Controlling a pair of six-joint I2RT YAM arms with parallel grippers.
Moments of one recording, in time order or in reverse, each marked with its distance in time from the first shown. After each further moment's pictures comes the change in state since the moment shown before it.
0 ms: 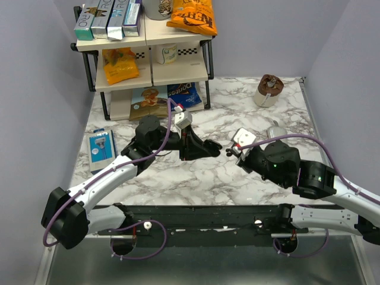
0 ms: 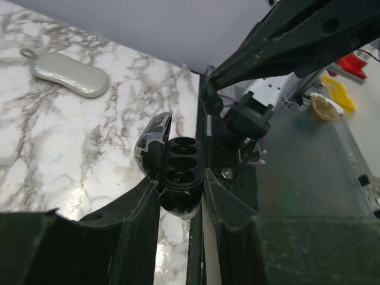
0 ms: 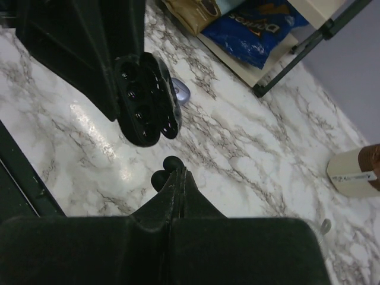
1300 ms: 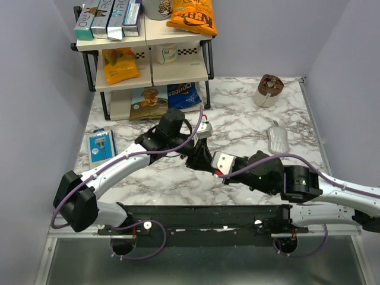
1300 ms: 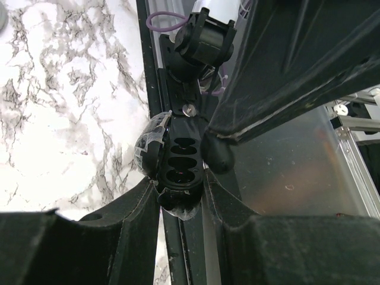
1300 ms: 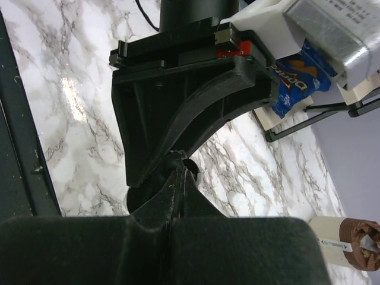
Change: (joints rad) left arm -0.098 0.203 0.233 -0.497 0.224 0.359; right arm 0.190 0.066 -0.040 0.085 -0.018 -0.235
